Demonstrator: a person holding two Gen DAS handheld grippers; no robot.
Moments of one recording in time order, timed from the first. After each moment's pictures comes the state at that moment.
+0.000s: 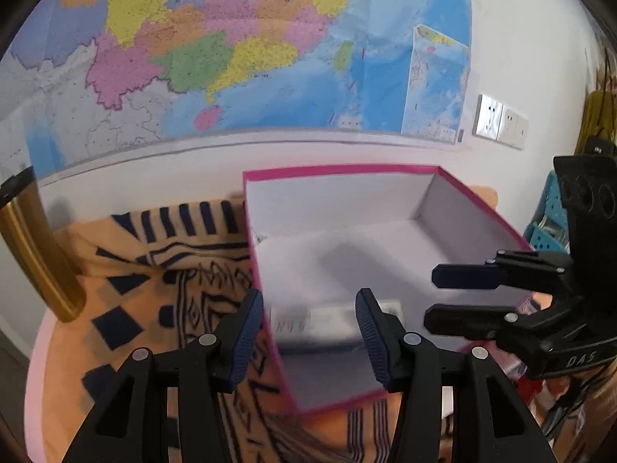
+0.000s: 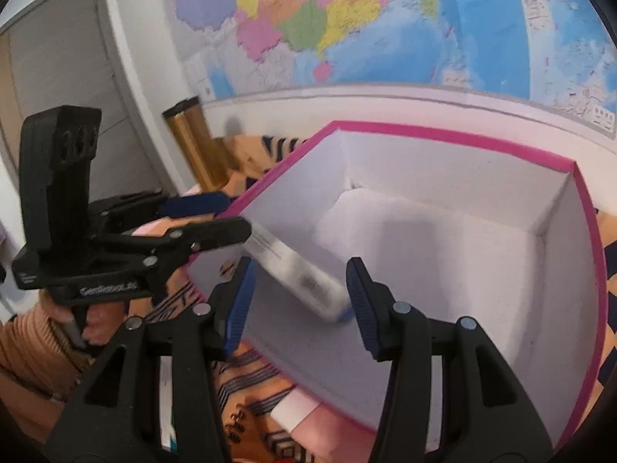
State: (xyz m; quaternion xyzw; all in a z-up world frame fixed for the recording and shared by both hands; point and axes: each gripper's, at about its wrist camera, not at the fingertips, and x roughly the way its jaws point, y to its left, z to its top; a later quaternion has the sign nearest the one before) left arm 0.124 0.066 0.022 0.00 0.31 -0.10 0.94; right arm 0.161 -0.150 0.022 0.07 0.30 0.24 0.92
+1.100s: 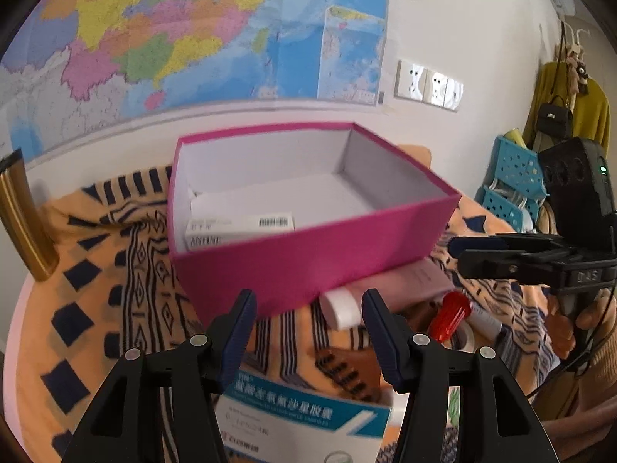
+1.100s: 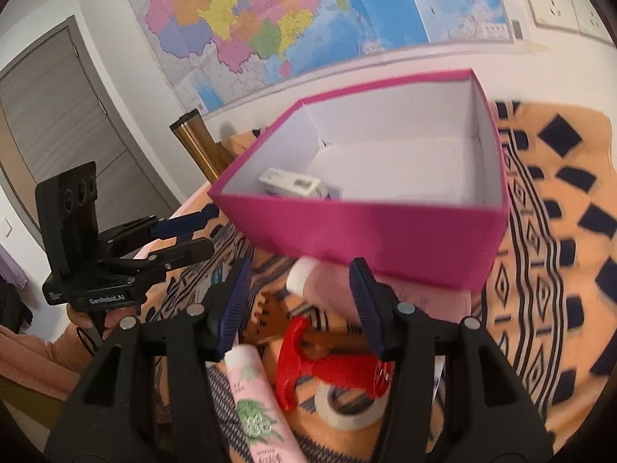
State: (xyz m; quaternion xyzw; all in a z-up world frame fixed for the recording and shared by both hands) left arm 0.039 0.017 0.003 0.01 0.33 -0.16 0.93; right arm 0.047 -0.208 -0.002 0.18 0.31 0.21 0.91
